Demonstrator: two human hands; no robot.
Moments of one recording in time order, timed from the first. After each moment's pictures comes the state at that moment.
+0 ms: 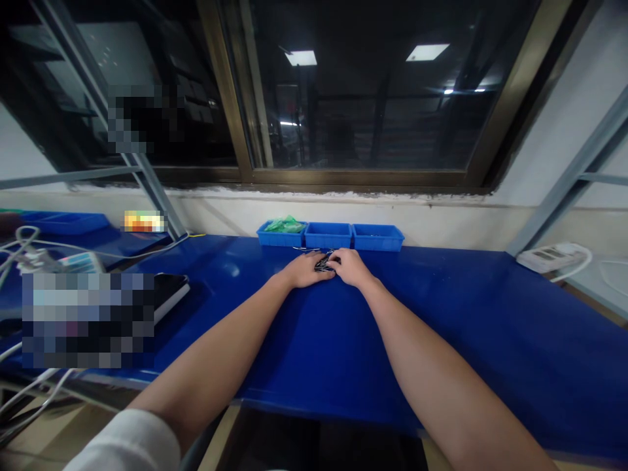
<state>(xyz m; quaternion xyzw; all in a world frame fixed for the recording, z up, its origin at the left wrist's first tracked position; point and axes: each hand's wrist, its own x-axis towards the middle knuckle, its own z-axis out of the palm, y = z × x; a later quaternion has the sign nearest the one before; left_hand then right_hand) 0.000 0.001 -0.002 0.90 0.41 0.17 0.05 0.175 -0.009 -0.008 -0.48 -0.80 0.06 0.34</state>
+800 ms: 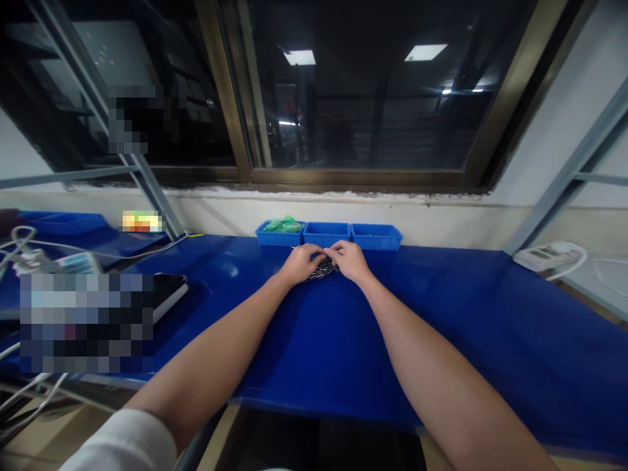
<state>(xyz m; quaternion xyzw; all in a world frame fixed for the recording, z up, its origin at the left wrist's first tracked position) 0.003 -0.001 0.007 0.87 0.35 0.34 0.03 0.170 -0.013 -0.002 -0.49 -0.67 0.26 0.50</state>
